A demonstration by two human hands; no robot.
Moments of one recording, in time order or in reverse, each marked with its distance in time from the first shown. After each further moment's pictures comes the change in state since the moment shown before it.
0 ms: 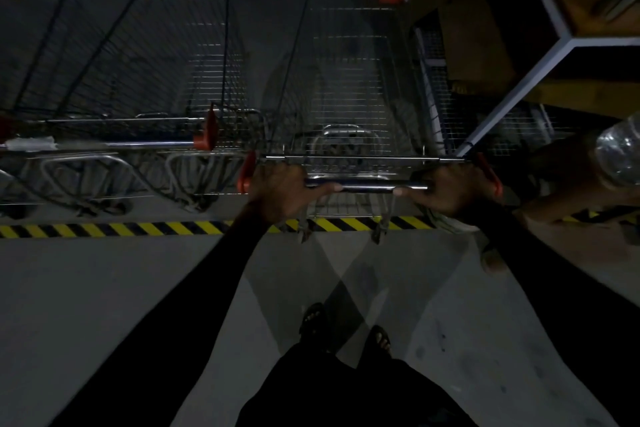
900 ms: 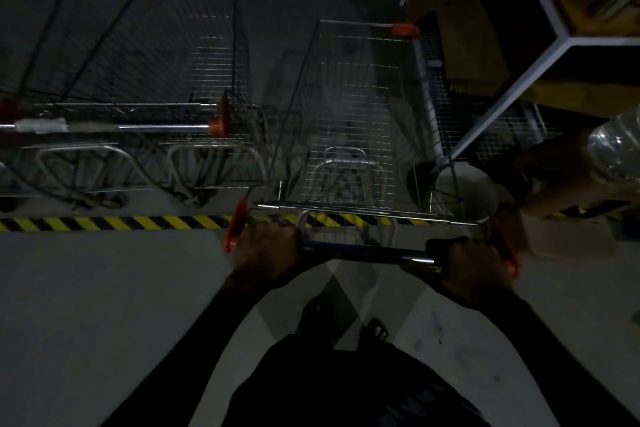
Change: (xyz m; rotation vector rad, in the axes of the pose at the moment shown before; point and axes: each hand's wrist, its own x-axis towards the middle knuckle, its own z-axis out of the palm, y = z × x) left_hand -0.140 -0.015 0.032 0.152 0.056 0.060; right_hand -0.153 -0.047 0.038 -0.128 0.095 -0.099
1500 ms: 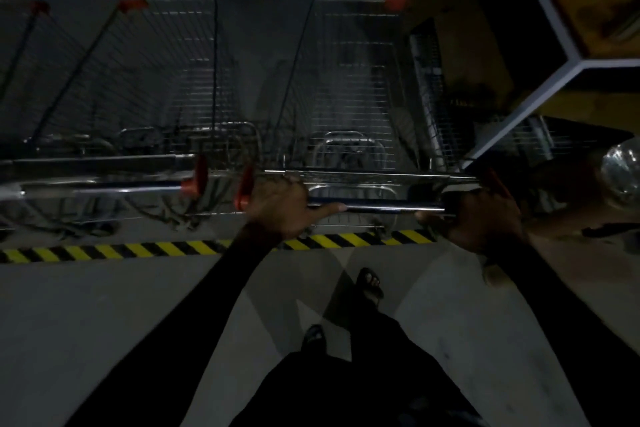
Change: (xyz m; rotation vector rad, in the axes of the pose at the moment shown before) left_hand 0.196 -0.020 -0.037 -0.142 -0.127 -0.029; right_hand 0.174 0.091 -0.006 0.003 0.199 0.028
